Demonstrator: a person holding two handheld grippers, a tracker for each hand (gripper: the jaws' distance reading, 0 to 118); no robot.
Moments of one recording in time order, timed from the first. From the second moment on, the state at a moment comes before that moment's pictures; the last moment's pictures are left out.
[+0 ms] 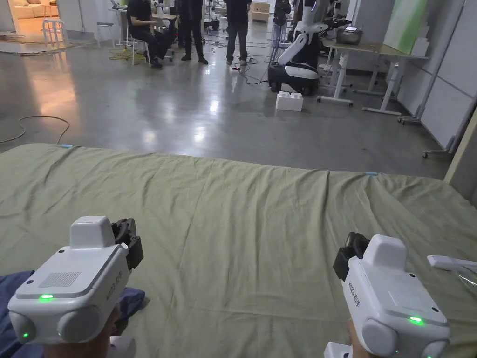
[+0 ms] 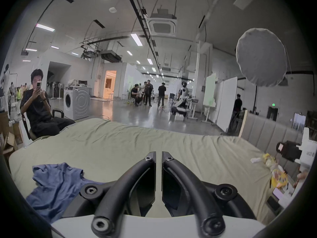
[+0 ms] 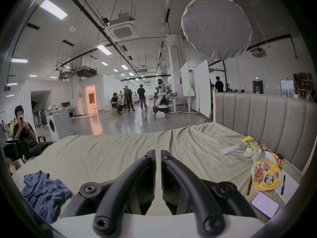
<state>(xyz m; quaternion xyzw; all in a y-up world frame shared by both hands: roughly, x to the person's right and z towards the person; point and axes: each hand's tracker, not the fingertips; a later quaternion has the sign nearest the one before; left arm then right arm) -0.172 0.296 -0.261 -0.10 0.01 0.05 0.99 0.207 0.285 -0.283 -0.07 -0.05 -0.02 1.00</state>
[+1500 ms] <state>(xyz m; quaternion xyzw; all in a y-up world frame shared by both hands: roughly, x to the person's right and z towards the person) -0.384 0.144 -0.228 -0.45 0.10 0.01 0.89 0.111 0.221 -0.293 -0.17 0.04 0.05 0.98</state>
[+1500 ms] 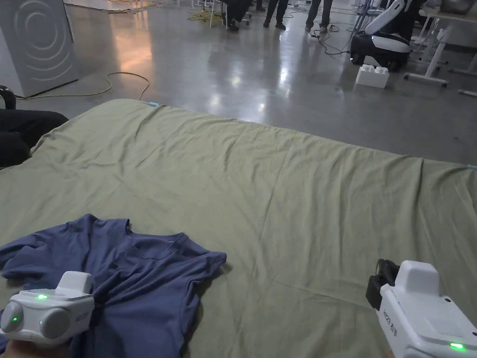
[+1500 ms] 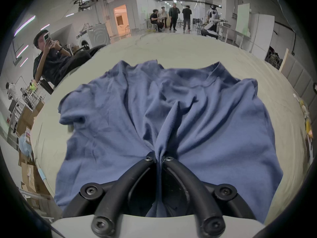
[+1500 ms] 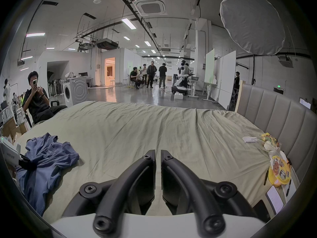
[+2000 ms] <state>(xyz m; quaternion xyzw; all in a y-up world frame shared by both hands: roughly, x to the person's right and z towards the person) -0.343 0.270 -0.252 -0.24 0.04 0.00 0.97 0.137 0.245 -0.284 -0.13 0.02 0.03 0.99</state>
